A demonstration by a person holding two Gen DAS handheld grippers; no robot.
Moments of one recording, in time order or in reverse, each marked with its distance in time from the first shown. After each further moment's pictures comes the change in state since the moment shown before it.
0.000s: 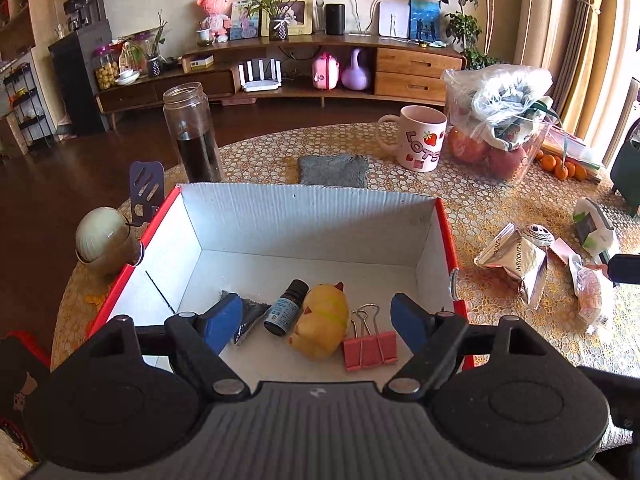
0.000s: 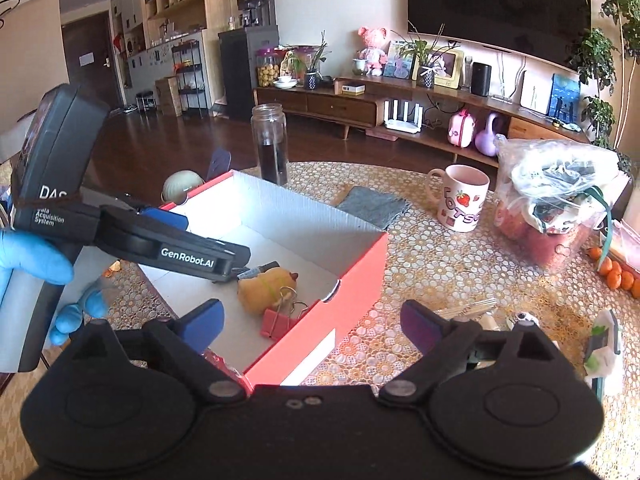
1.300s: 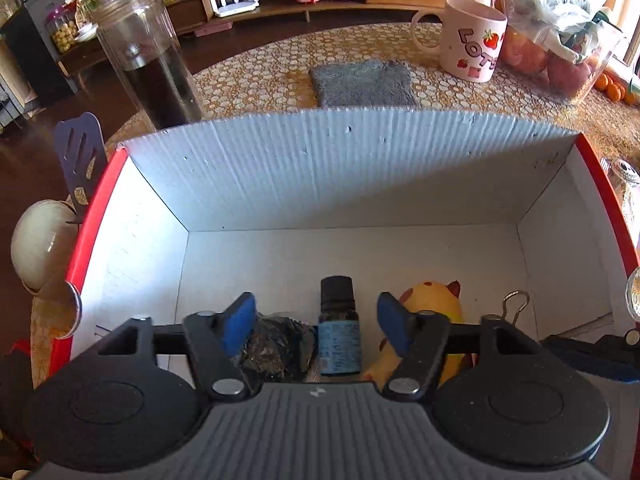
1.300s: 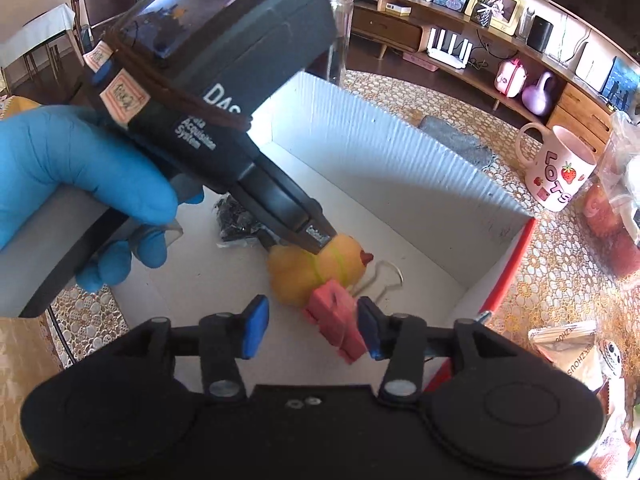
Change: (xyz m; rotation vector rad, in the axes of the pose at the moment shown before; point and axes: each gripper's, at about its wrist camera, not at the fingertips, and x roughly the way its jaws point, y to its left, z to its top) left arm 0.144 0.048 0.025 0.112 0.254 -0.005; right arm 0.155 0.067 0.014 -0.138 0.284 -0.002
